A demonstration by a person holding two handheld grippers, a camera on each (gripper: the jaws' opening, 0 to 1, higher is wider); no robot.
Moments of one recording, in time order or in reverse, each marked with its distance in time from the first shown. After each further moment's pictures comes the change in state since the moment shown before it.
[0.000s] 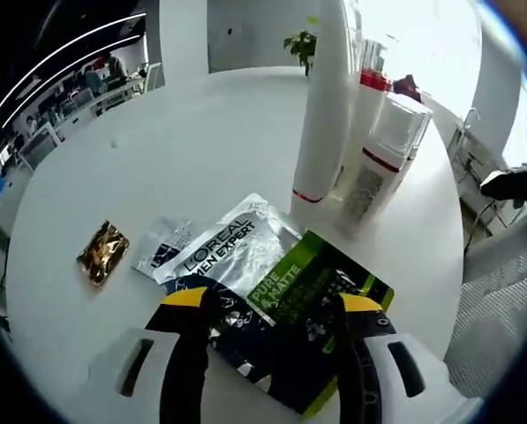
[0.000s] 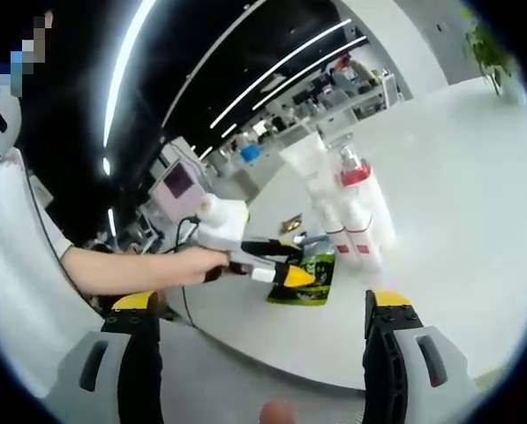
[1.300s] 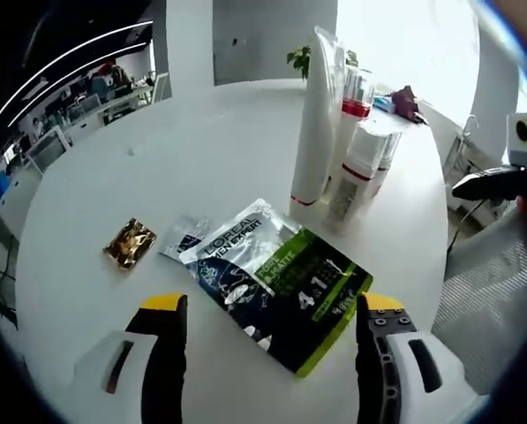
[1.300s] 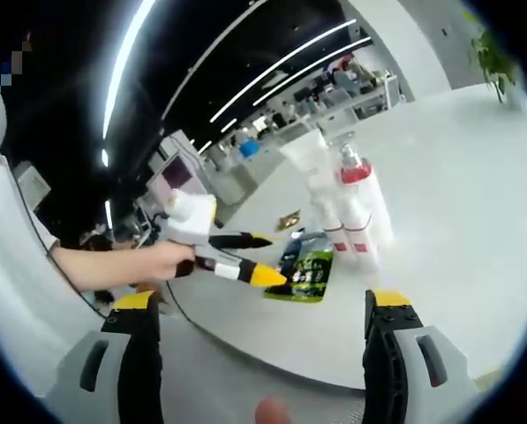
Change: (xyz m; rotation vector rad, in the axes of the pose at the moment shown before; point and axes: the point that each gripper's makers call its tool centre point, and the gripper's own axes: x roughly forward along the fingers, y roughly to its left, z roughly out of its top) left arm -0.050 -0.001 -0.006 -0.009 -0.062 0.006; right arm 0.000 0.002 -0.004 -0.034 0.023 -0.012
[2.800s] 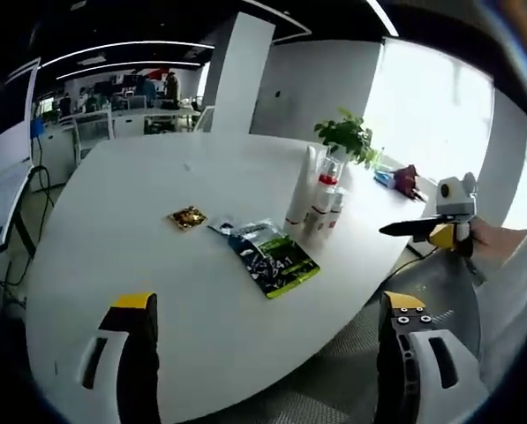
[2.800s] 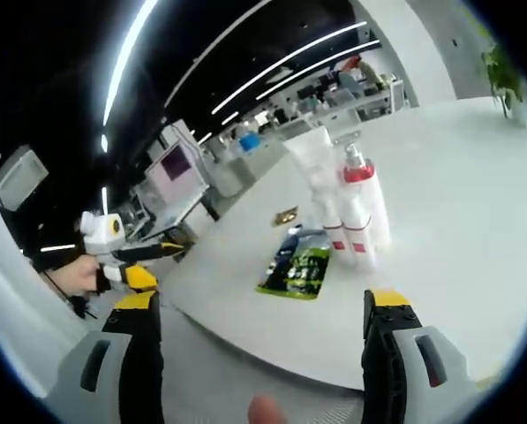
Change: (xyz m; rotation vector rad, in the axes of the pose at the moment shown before) left arm -0.162 -0.023 -0.040 -0.261 -0.275 0.034; right arm 0.001 -0.003 -0.005 -0.062 0.032 -0.023
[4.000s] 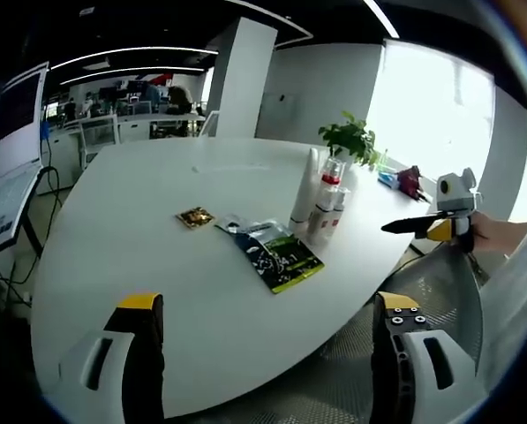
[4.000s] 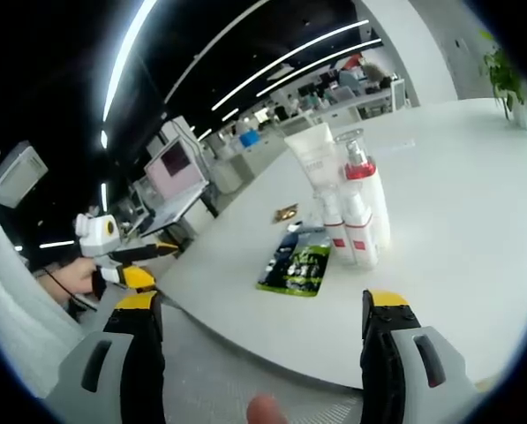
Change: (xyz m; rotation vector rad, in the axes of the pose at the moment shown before) left arm -0.007 0.010 -0.009 0.001 -0.012 0.030; right arm 0.001 0.000 -0.003 -0.007 0.015 -0.002
